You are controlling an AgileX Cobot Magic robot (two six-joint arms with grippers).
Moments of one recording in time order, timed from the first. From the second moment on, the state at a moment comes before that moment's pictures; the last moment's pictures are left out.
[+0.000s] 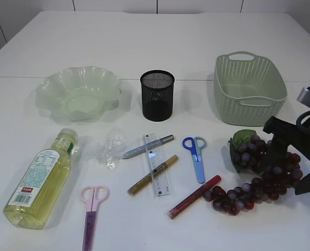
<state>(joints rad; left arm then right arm) -0.19 0.01 -0.53 0.05 1.10 -0.09 0.06 1.55 -0.88 0.40 0.88 0.31</state>
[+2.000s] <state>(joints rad) -0.19 0.01 -0.53 0.05 1.10 -0.09 0.12 1.79 -0.89 0.24 0.68 0.63</state>
